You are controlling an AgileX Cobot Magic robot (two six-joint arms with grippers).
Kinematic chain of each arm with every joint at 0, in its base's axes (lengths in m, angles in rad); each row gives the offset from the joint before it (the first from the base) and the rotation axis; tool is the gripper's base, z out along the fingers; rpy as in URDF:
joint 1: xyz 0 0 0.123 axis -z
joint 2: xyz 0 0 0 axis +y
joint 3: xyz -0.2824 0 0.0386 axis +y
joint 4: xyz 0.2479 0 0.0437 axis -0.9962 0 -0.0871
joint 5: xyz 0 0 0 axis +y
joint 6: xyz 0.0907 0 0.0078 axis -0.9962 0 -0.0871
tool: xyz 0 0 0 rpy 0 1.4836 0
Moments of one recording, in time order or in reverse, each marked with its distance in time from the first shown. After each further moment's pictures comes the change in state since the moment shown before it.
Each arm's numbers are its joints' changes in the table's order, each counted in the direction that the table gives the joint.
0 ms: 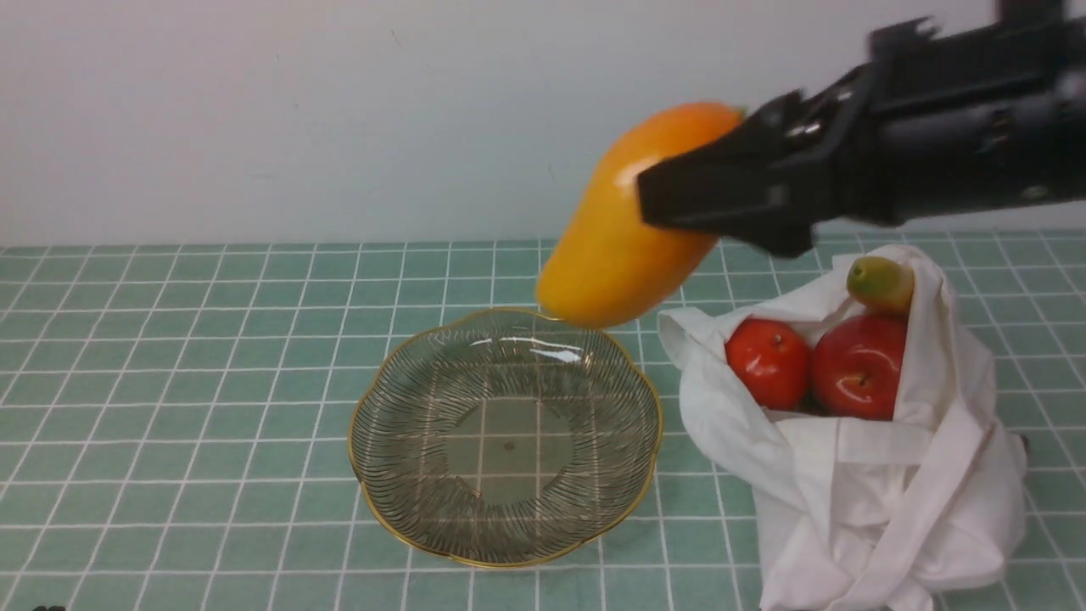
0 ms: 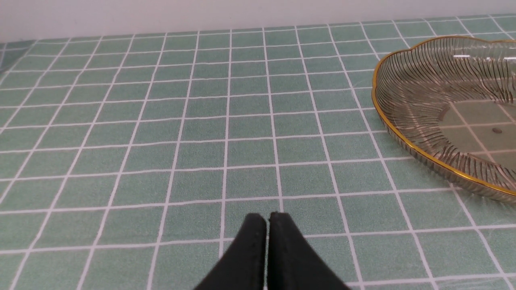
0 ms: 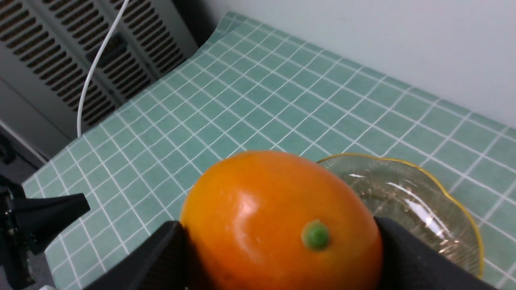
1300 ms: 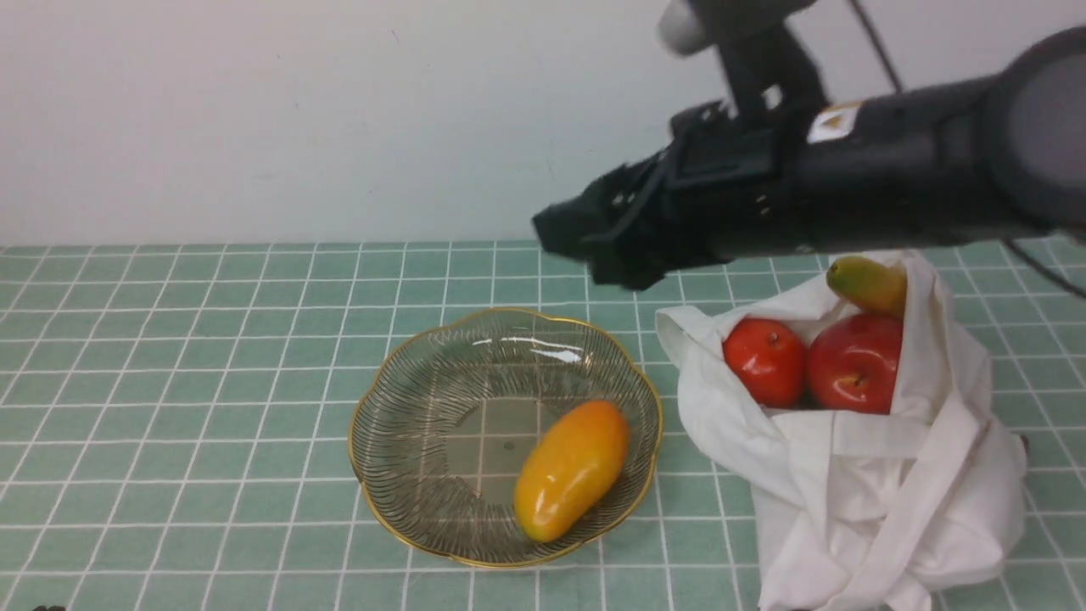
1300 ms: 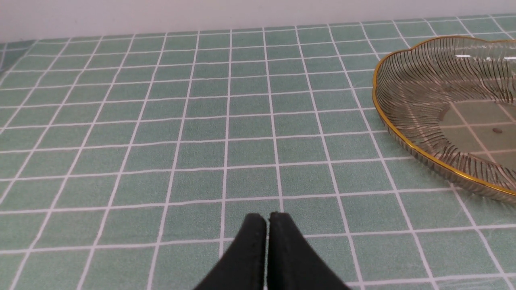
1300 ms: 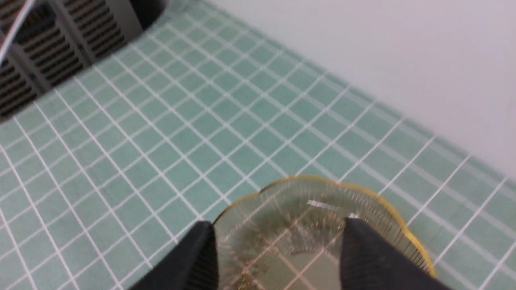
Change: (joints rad) right arm -0.155 0.038 -0.001 0.297 -0.271 -0.175; left arm 0.000 0.000 0.000 0.000 0.000 0.000
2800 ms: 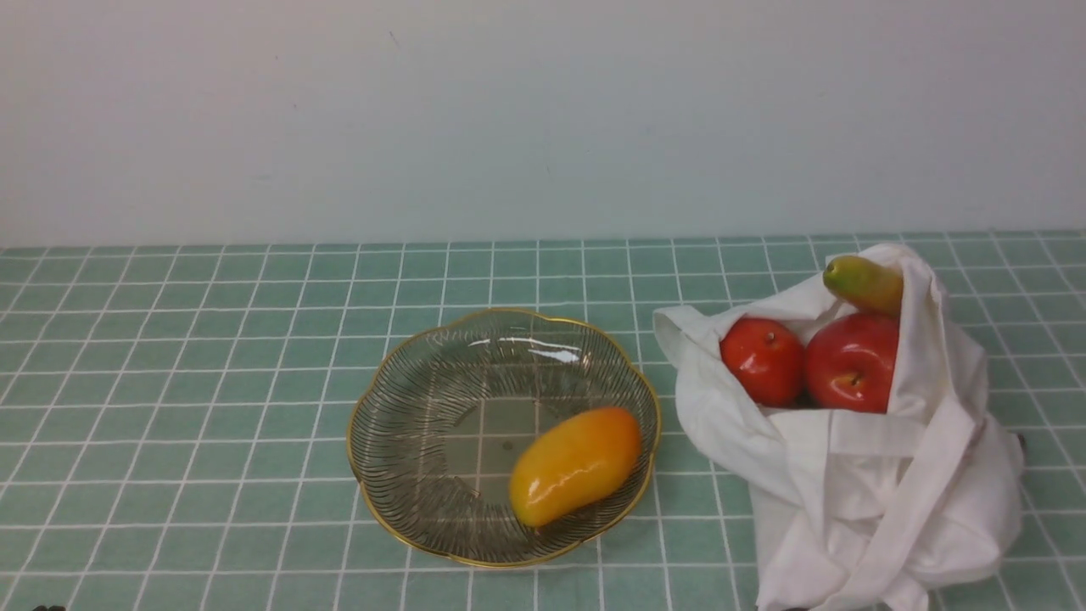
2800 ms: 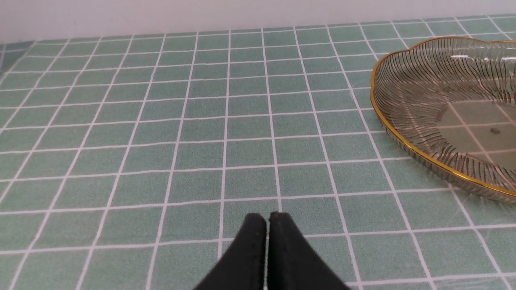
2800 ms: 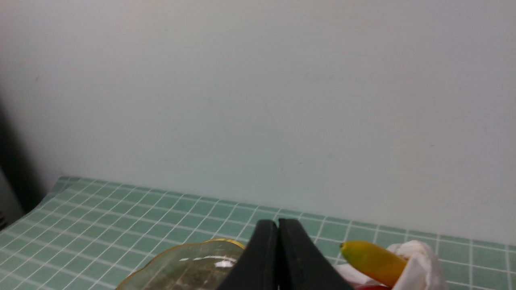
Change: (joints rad) right arm 0.139 -0.923 0.567 0.739 -0.068 -0.847; left arm 0.000 0.000 0.000 0.000 0.000 0.000
